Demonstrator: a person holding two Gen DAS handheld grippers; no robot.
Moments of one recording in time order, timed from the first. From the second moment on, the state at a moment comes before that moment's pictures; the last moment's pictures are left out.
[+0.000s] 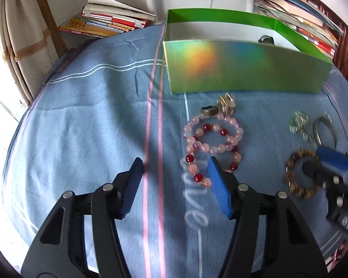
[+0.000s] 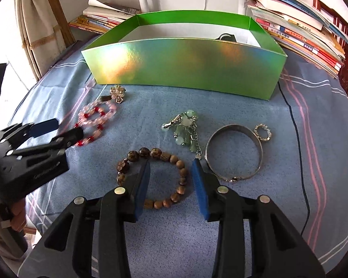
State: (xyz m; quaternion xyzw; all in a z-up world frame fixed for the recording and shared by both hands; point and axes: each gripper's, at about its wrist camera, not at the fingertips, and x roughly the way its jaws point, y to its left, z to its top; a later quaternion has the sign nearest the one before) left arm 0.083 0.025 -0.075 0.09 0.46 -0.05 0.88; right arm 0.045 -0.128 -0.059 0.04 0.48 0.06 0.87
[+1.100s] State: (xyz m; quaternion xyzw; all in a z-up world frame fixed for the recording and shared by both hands) left arm 0.061 0.039 -0.080 0.06 0.46 -0.04 0.89; right arm 0.048 -0.117 -0.062 0.00 0.47 0.02 0.88
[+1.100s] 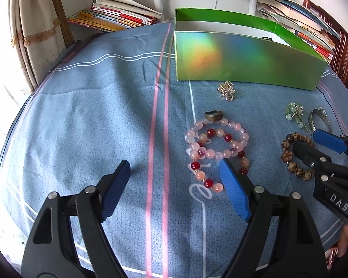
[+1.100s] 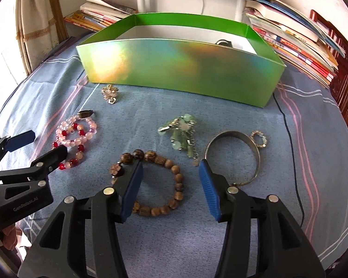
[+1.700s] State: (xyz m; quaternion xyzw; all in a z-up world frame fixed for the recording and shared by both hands) left arm 0.044 0.018 -0.079 0.08 0.45 -0.08 0.89; right arm 0.038 -0.128 -0.061 0.01 0.47 0.00 0.88
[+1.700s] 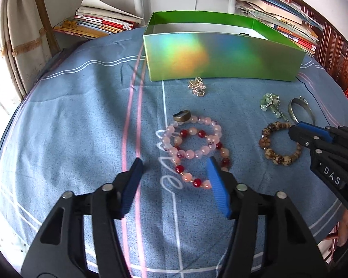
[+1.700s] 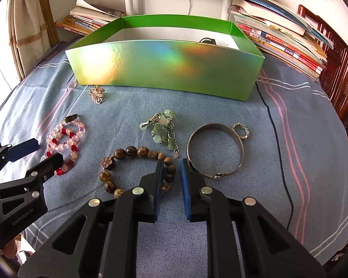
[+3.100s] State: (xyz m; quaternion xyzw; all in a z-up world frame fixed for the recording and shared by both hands) left arm 0.037 0.005 -0.079 0.07 0.45 -0.12 0.88; right arm 0.033 -0.124 -0.061 0.01 0.46 0.01 0.89
